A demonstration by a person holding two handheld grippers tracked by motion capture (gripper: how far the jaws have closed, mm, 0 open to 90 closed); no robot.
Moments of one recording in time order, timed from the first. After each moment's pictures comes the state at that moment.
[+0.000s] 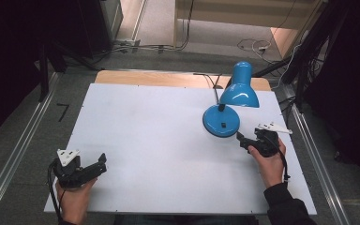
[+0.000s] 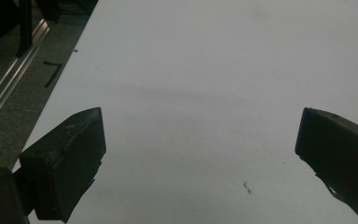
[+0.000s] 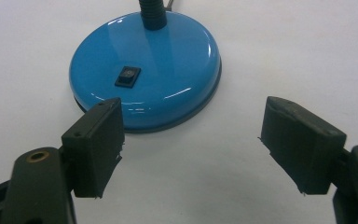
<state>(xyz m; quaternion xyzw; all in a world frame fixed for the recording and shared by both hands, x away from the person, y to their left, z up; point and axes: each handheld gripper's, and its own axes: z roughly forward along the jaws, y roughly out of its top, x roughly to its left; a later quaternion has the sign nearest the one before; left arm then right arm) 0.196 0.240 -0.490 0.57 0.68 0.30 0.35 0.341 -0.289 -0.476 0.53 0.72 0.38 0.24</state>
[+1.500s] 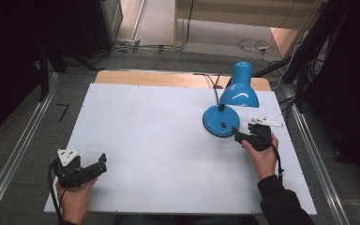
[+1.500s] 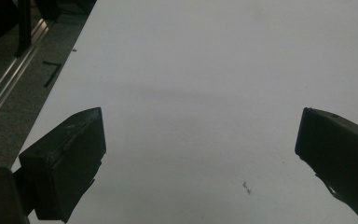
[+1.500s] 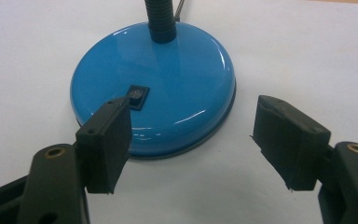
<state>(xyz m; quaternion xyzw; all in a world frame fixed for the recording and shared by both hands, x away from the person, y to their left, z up) 0.197 0.240 -0.491 0.57 0.68 0.30 0.35 0.359 -0.272 -0.478 0.53 0.72 0.38 0.24</state>
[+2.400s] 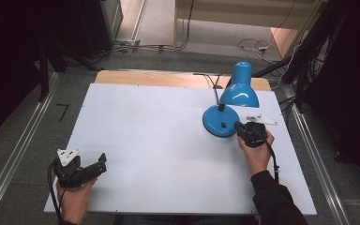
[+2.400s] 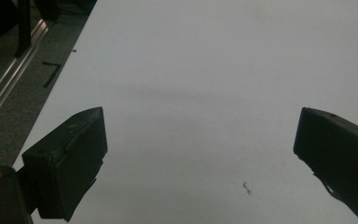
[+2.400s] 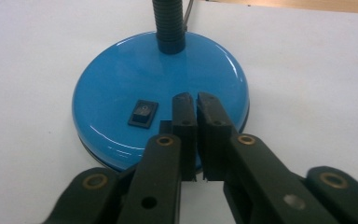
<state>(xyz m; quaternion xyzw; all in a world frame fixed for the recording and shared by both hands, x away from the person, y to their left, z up) 0.196 0.240 -0.491 0.57 0.68 0.30 0.35 0.369 -0.259 -0.483 0.53 0.72 0.38 0.25</state>
